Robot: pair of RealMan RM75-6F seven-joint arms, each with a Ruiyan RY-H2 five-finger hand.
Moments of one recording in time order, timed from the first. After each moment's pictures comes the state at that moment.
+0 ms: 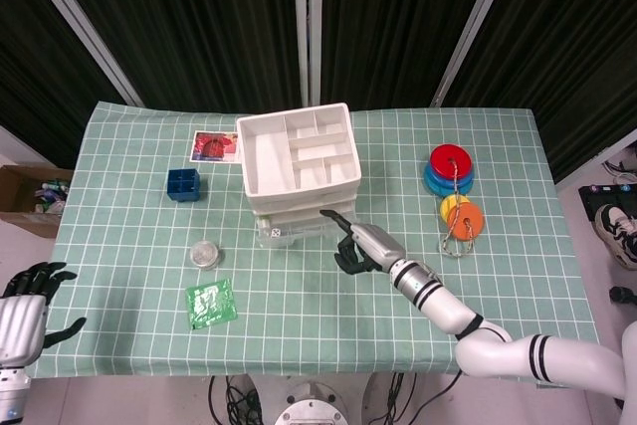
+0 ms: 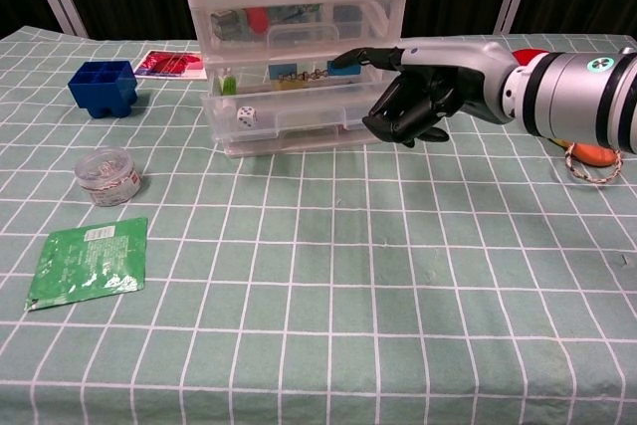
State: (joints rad) left arm 0.01 -1.20 -0.02 -1.56 1.53 1.57 0.08; right arm 0.81 -1.45 0.22 -1.66 -1.05 0.71 0.23
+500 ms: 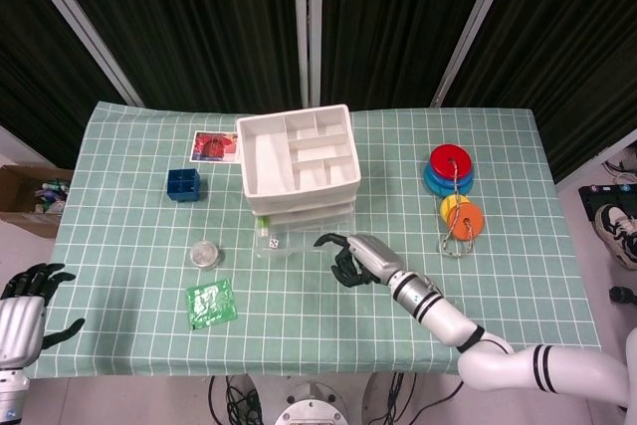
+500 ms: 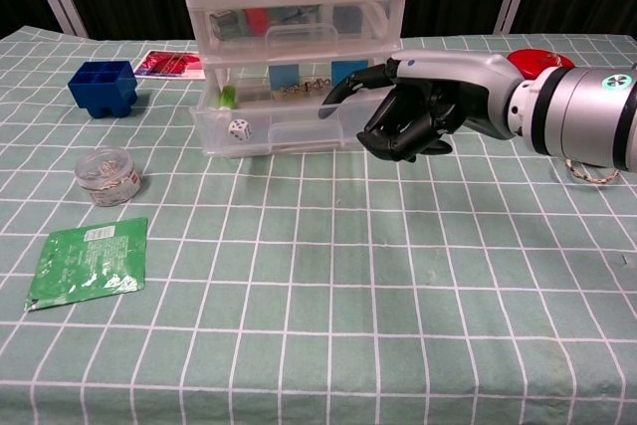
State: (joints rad) left arm 0.01 -1.20 -0.01 -1.55 1.53 1.57 0.07; right arm 0.78 -1.44 0.19 -1.75 -1.11 0.75 0.21
